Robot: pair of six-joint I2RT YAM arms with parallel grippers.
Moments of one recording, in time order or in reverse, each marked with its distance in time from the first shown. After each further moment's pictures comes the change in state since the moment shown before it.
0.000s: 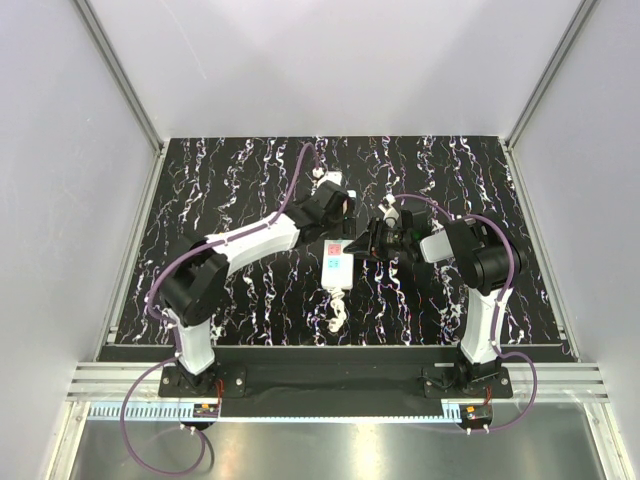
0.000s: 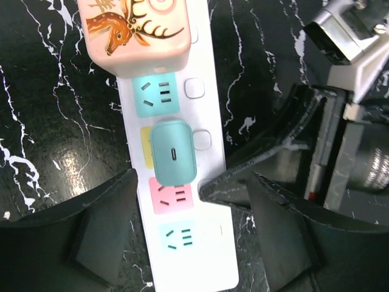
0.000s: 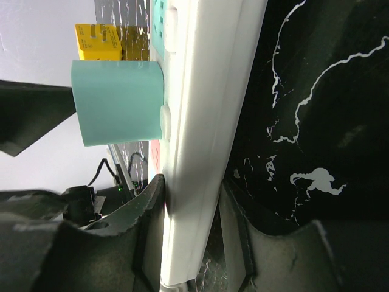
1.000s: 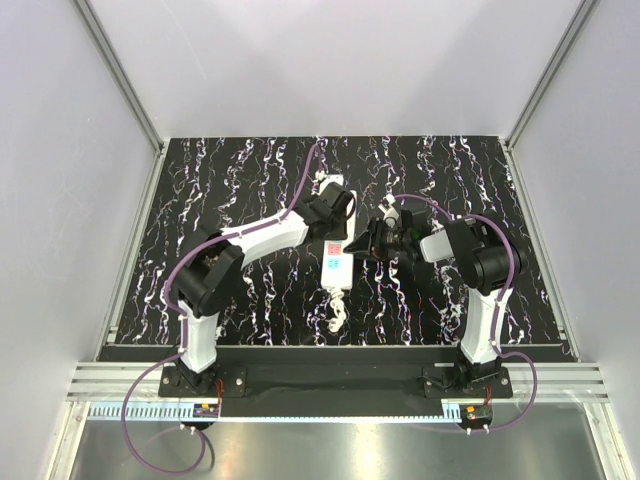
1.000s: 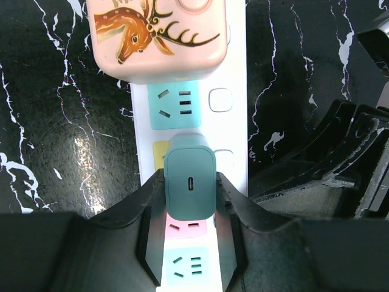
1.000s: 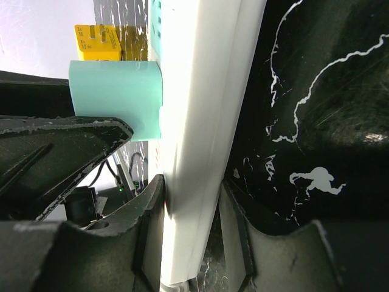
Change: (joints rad) left arm 0.002 0.114 0.074 -0.043 -0.043 -0.026; right arm 0.000 0.000 0.003 -0.012 0.003 0.003
